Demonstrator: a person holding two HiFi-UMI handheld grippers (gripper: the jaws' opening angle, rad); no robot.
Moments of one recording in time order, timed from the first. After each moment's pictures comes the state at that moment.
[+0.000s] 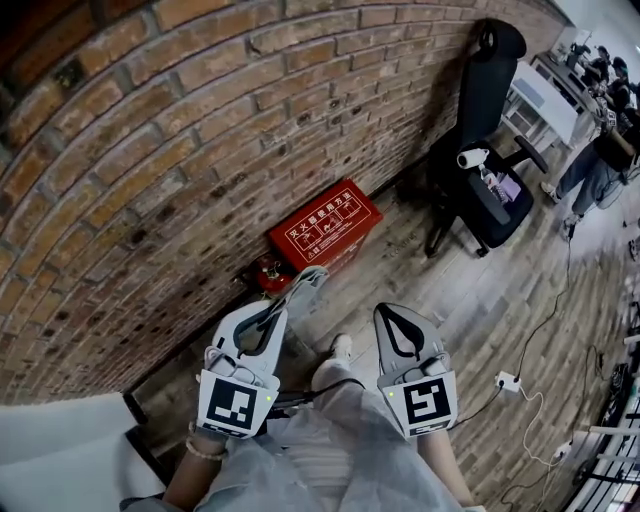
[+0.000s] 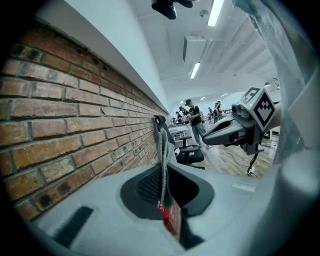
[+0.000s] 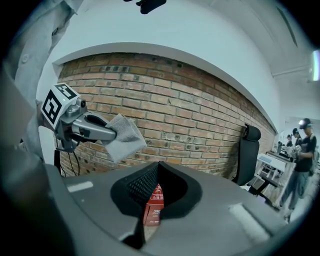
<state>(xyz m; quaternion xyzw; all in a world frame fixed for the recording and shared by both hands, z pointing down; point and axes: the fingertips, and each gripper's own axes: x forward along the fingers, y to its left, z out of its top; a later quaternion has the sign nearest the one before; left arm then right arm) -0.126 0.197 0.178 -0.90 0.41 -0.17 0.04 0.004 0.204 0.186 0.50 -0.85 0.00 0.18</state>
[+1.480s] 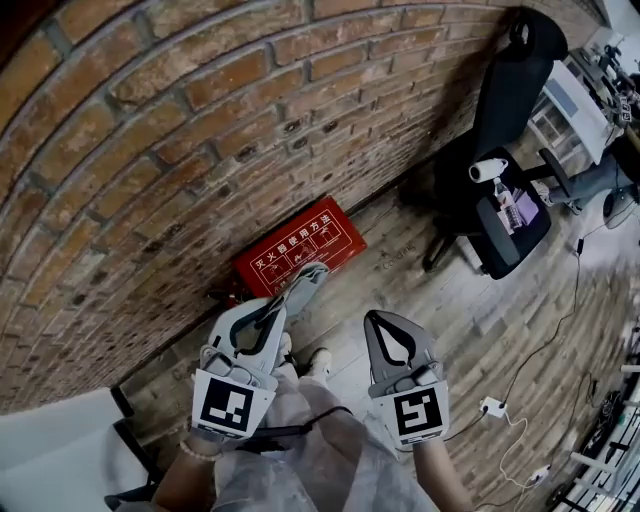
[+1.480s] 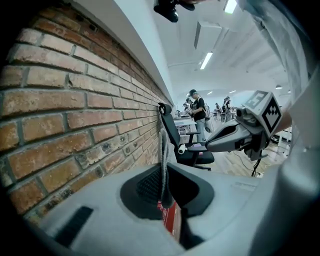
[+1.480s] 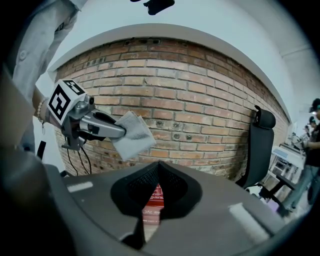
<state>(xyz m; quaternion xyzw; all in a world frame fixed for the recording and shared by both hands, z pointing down) -0.012 0.014 0.218 -0.88 0.43 -0.20 -0.02 0.102 0.027 0.236 0.44 -0.87 0.04 0.20</state>
